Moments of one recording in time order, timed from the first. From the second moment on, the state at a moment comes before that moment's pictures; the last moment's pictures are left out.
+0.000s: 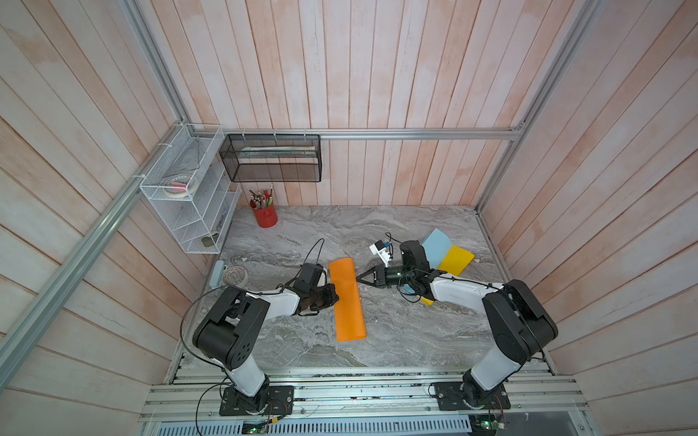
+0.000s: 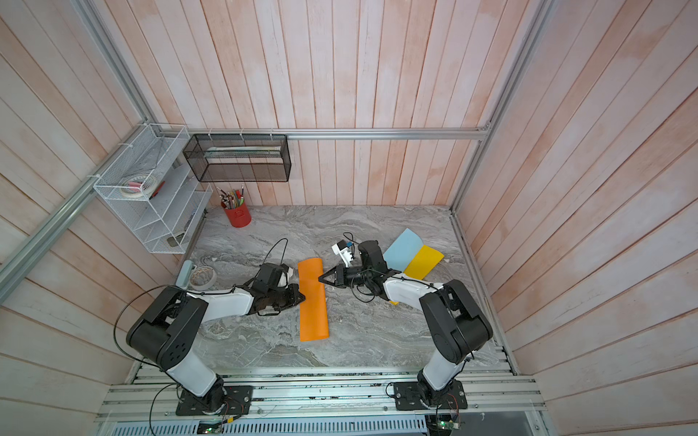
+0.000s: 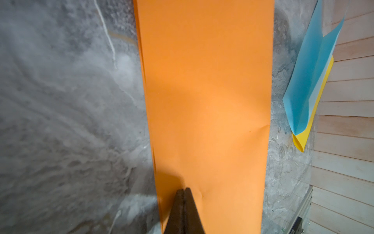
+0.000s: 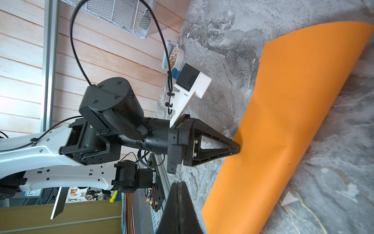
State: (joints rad) left arm -0.46 1.68 0.71 0.05 0.39 -0.69; right arm 0.54 1.67 0.86 0.29 -0.89 0.73
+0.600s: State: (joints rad) left arm -0.46 1.68 0.71 0.05 0.39 -0.69; right arm 0.56 2.00 0.92 0.29 -0.91 0.70
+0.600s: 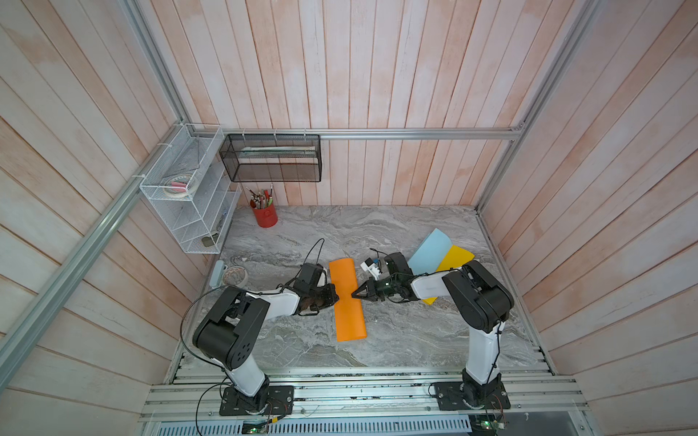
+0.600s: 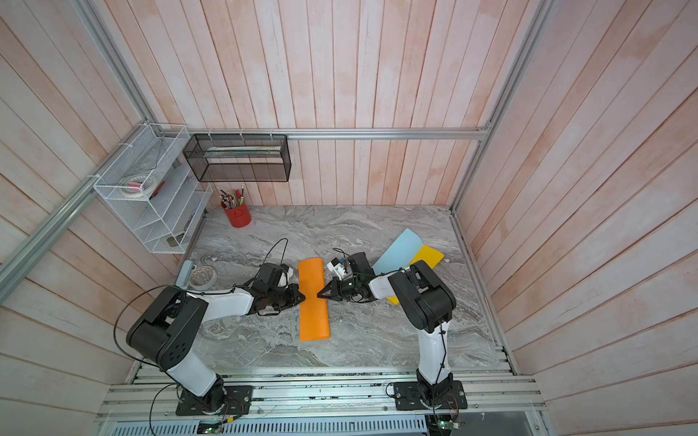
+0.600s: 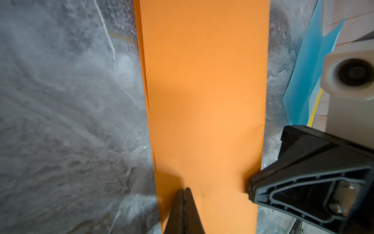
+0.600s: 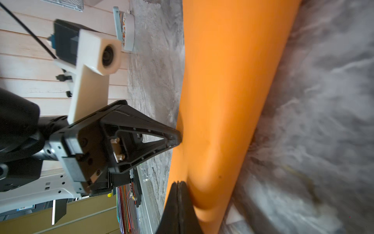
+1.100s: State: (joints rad) left arm -0.46 1.68 0.71 0.05 0.39 -0.69; right arm 0.51 2.02 0.87 0.35 -0.91 0.70
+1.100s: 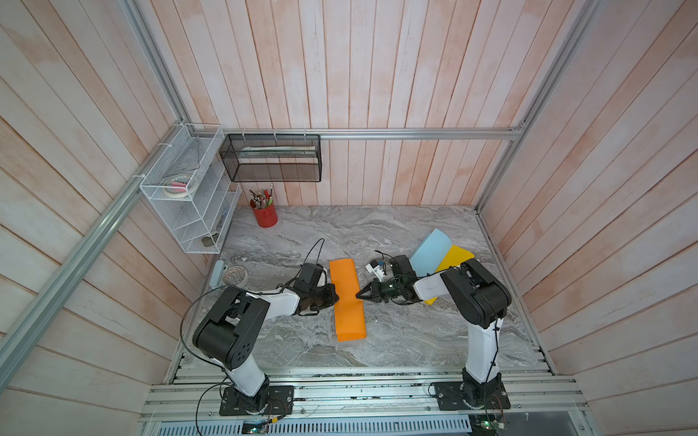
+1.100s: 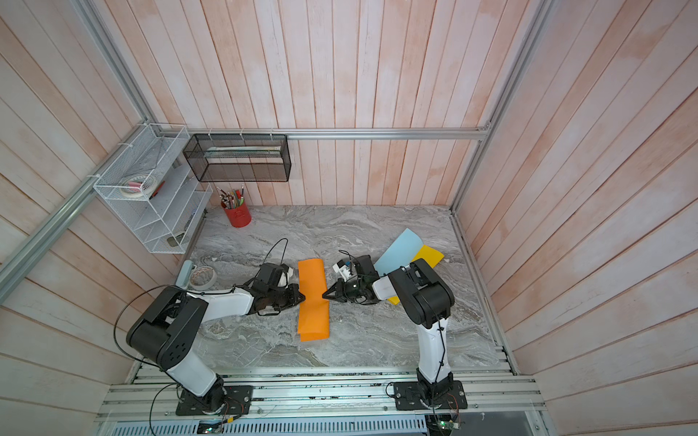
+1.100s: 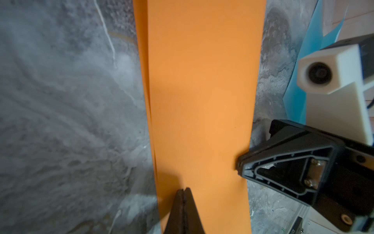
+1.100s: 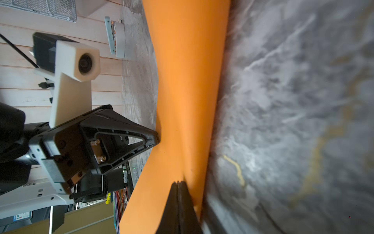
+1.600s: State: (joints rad) left arm -0.46 1.68 0.71 0.05 0.39 -0.69; right arm 0.54 1.92 0.92 0.05 -0.77 0.57
